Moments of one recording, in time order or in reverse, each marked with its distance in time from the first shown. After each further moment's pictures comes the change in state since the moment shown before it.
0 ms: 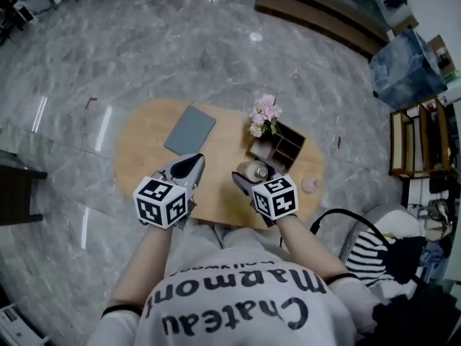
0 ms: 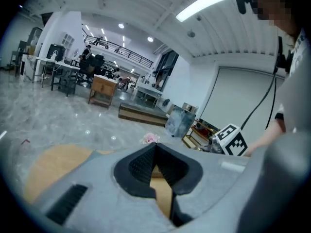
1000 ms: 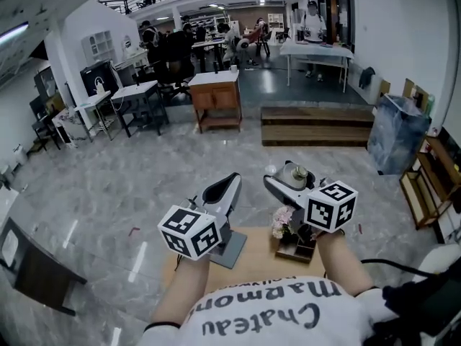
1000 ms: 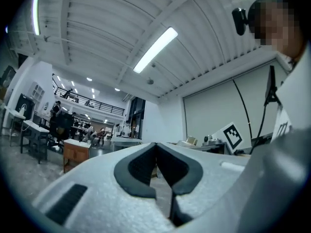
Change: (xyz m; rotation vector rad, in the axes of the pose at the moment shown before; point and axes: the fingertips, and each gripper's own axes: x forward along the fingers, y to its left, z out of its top) left arm -0.139 -0.161 0.273 0.406 -0.545 -0.208; right arm -0.261 0.087 0.303 -0.128 -0.786 0.064
